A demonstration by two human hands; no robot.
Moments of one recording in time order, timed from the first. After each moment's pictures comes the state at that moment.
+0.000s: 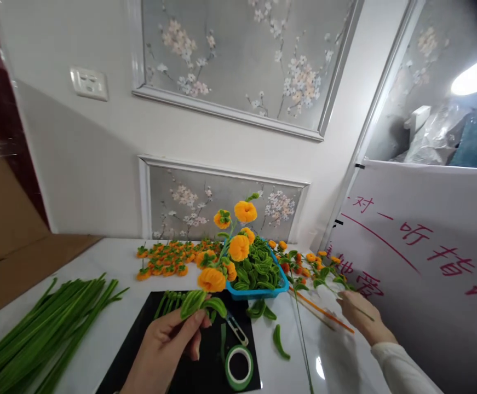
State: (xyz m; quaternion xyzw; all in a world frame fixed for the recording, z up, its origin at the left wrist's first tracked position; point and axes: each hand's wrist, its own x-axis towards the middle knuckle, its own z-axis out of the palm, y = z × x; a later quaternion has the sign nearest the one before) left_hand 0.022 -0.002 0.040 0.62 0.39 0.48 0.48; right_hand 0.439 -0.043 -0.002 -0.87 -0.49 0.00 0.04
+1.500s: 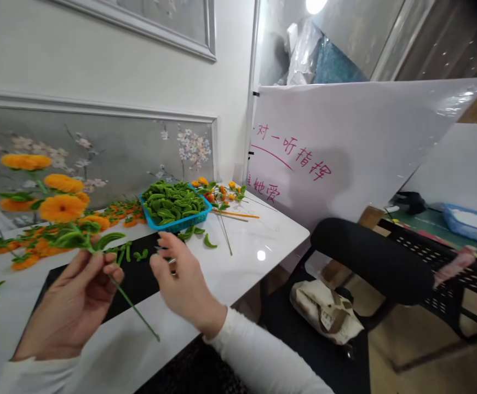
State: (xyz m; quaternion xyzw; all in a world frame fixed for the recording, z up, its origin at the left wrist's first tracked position) left_hand 0.062 -0.030 0.065 0.37 0.33 0.54 0.68; right_hand 0.175 -0.111 0.024 -0.50 -0.48 0.19 0.69
